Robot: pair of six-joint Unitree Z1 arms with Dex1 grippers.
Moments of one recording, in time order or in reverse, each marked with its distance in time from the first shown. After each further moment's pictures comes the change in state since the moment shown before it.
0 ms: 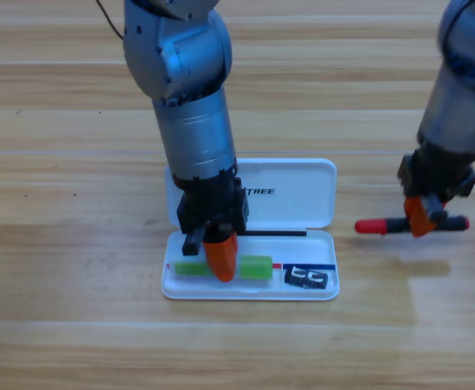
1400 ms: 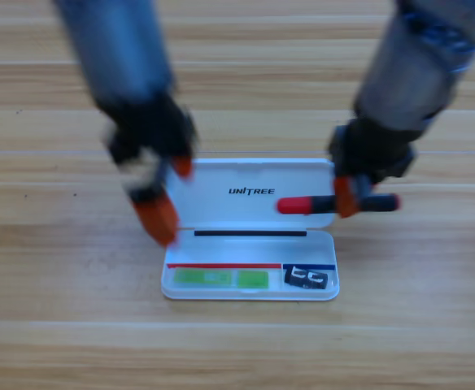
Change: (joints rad) arm 0 0.008 -0.302 0.009 0.141 0.078 -0.074; arm 1 0.234 -0.059 -0.183 0.077 -0.023 0.167
